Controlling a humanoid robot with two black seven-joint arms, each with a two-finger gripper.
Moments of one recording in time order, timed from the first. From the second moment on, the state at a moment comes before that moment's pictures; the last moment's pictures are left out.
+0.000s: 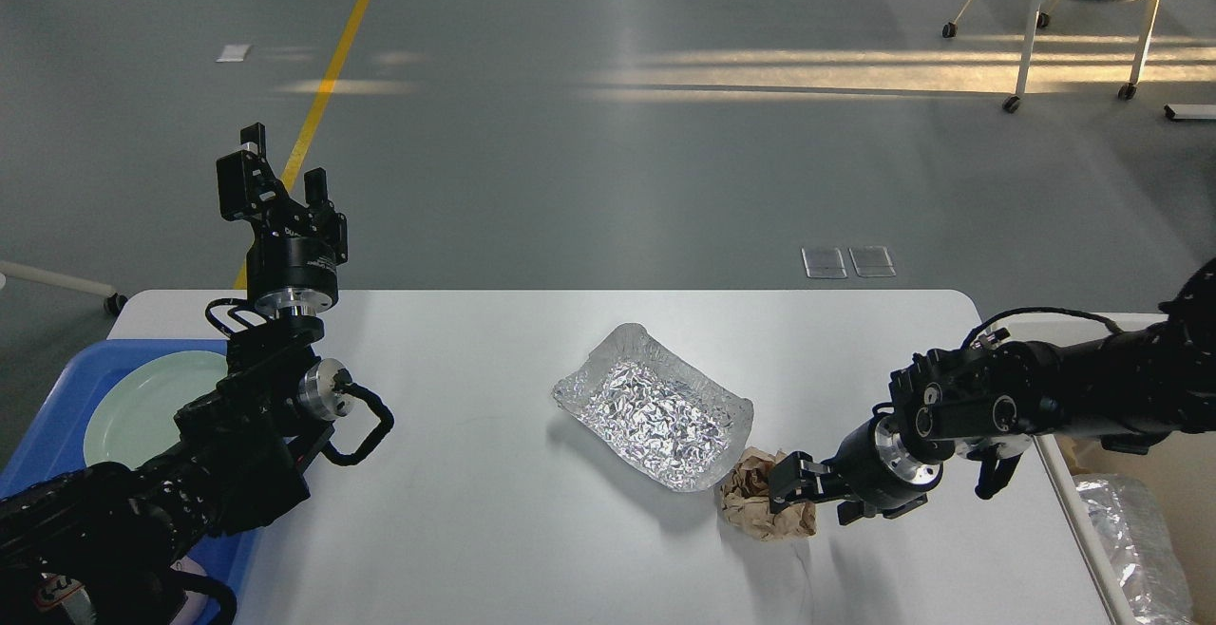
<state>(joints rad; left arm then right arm) -0.82 0.07 -0.50 -0.31 -0.08 -0.02 -0.96 1.34 -0.24 -1.02 1.10 -0.28 0.35 0.12</state>
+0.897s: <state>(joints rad) -0.82 0.07 -0.50 -0.31 -0.07 -0.02 -0.96 1.36 -0.29 -0.98 1.12 -0.27 0.31 0.14</state>
